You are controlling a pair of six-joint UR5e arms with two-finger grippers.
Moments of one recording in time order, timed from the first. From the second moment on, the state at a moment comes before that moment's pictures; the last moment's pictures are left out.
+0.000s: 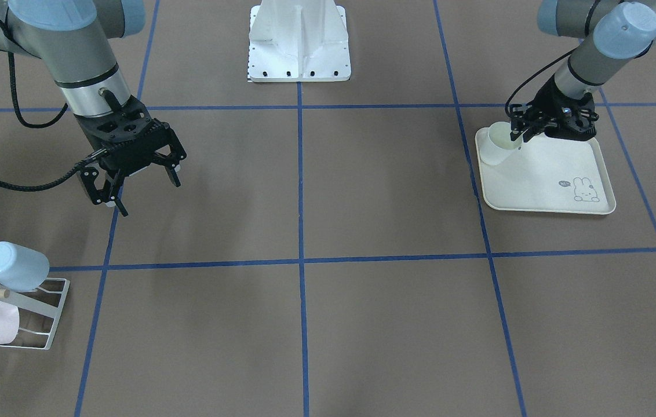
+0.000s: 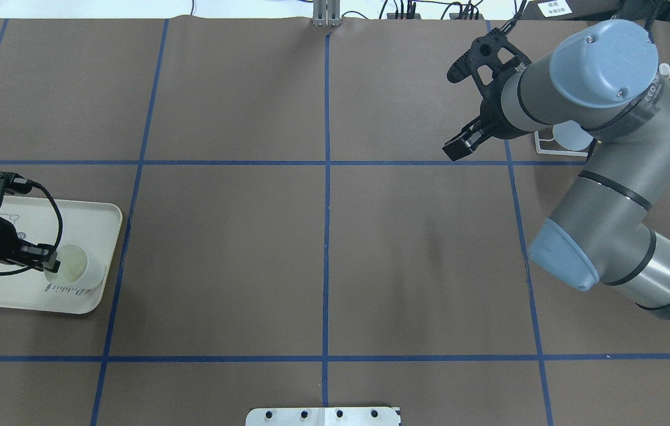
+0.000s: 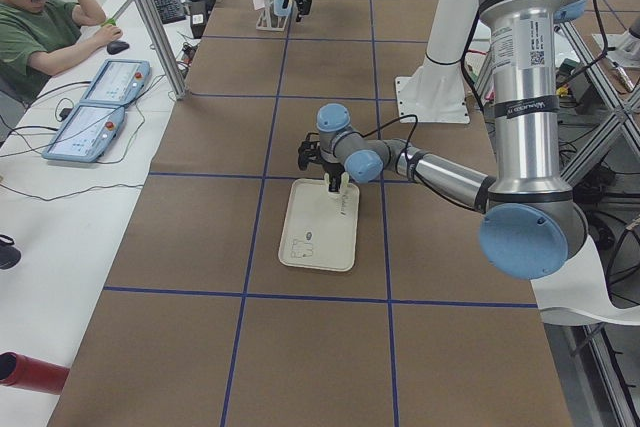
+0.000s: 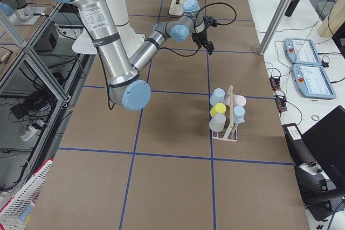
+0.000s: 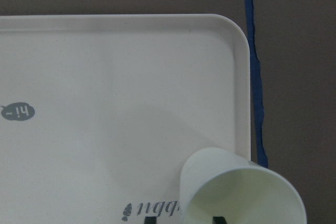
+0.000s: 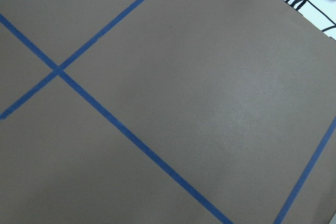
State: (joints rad) left arm -0.79 -1.44 -1.96 -1.98 -2.17 -0.88; right arm 0.79 -1.14 1.93 -1.48 1.82 0.34
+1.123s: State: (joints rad) left arm -0.97 -1.59 -1.99 -1.84 -2.27 -1.00; right arm 0.76 -1.07 1.91 -1.40 1.81 0.33
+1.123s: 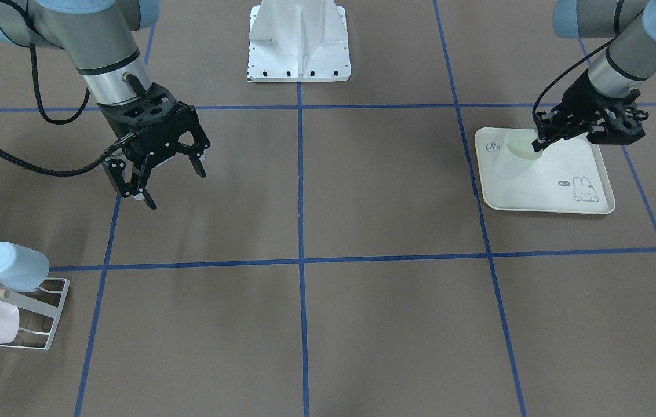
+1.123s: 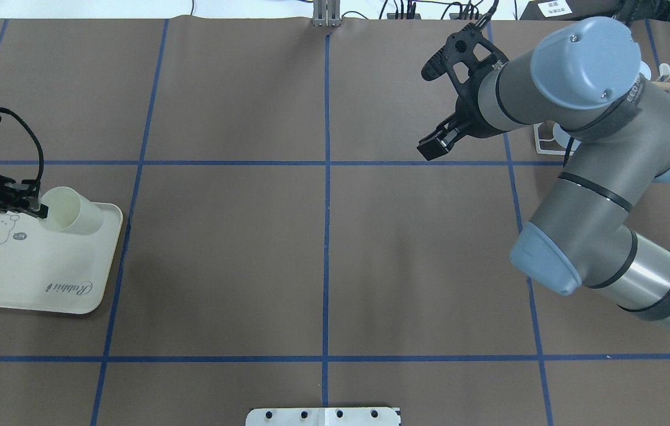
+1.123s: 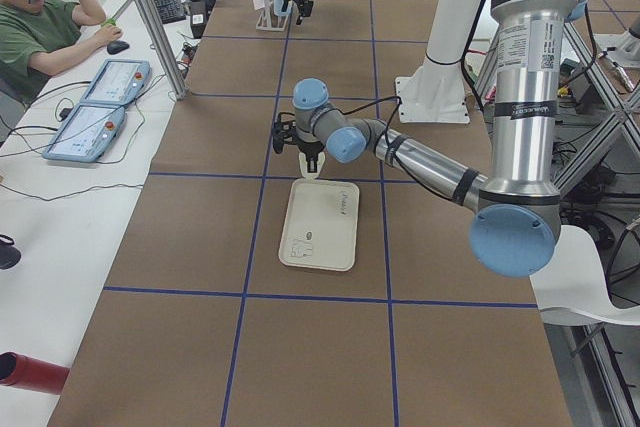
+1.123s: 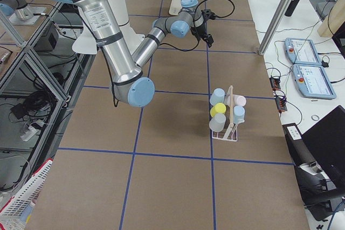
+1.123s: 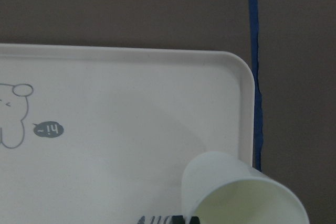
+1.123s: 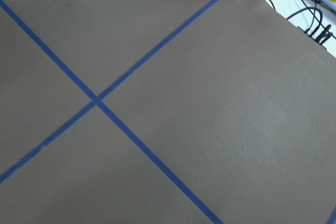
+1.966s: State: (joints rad) left arm -1.05 -1.90 -2.00 -1.86 -2.57 -1.64; right arm 0.66 -1.02 1.69 -0.68 1.73 0.33
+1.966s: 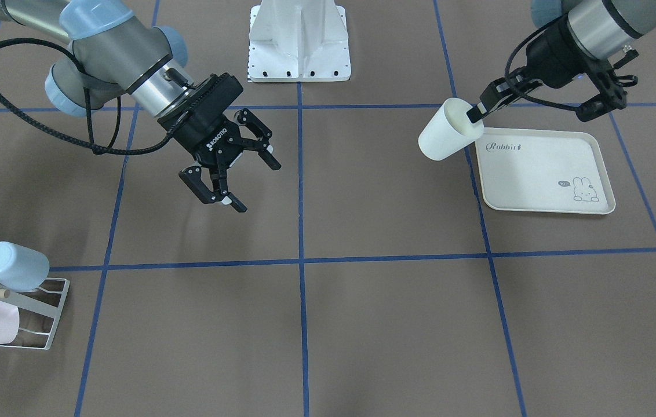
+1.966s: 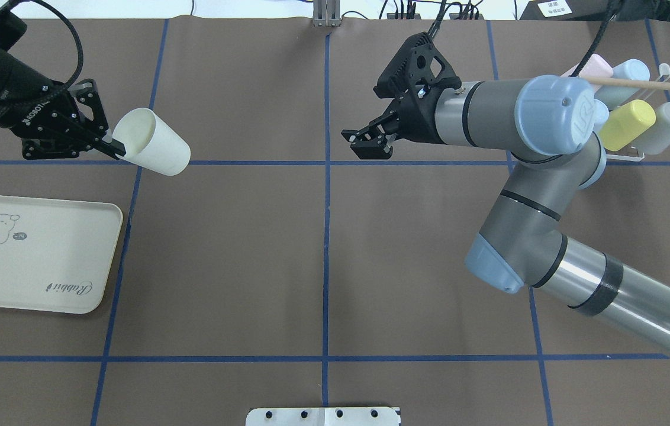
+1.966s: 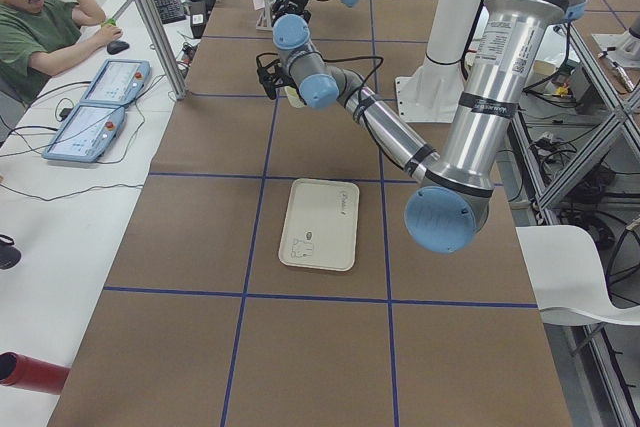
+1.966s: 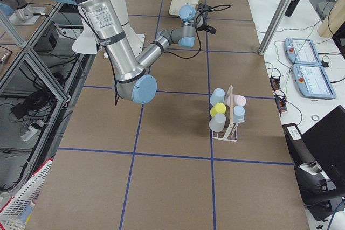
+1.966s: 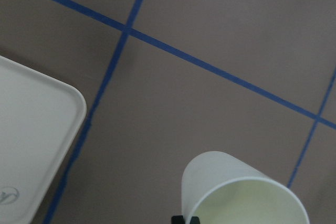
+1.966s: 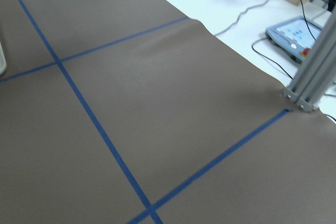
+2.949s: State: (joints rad) left arm -1.06 -2.06 -1.97 -2.00 -2.65 -2.02; right arm 0.41 -0.96 1.69 -0.47 1.33 0.30
